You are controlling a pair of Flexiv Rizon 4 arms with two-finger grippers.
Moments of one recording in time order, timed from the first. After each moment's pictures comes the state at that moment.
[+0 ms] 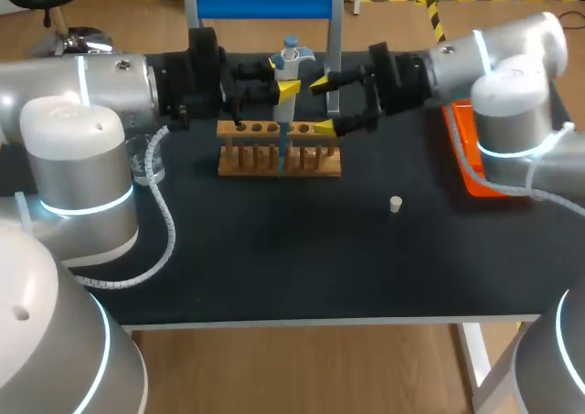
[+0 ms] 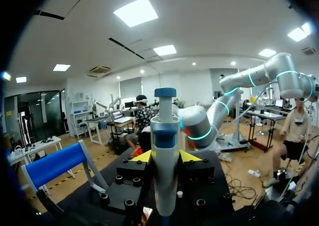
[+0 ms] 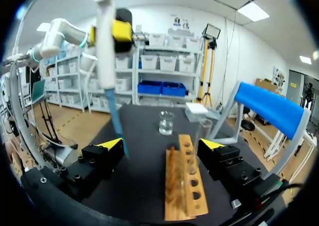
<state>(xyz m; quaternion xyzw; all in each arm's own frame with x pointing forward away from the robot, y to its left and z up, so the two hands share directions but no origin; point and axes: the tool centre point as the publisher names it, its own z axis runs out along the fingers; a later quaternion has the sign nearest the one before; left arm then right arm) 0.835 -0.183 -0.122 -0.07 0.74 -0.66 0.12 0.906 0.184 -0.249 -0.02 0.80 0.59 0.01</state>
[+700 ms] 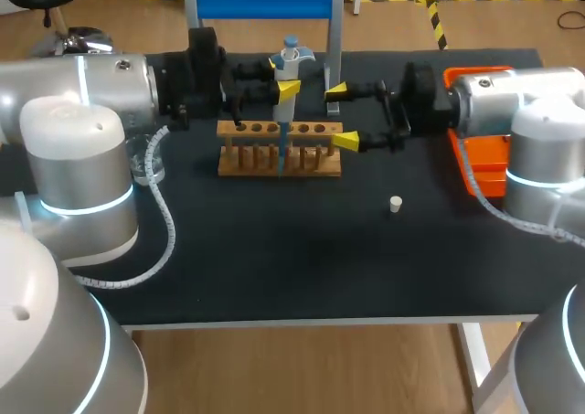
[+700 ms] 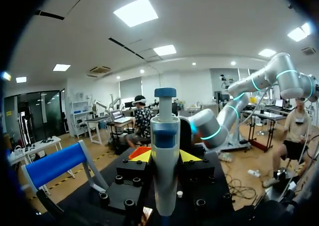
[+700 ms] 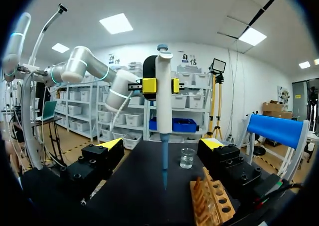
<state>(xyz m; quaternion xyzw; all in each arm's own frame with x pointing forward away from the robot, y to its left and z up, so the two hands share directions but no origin) 0.835 -0.183 -0.122 -0.07 0.74 -0.66 0.12 0.835 0.175 -0.201 -0.05 0.70 0.71 -0.02</state>
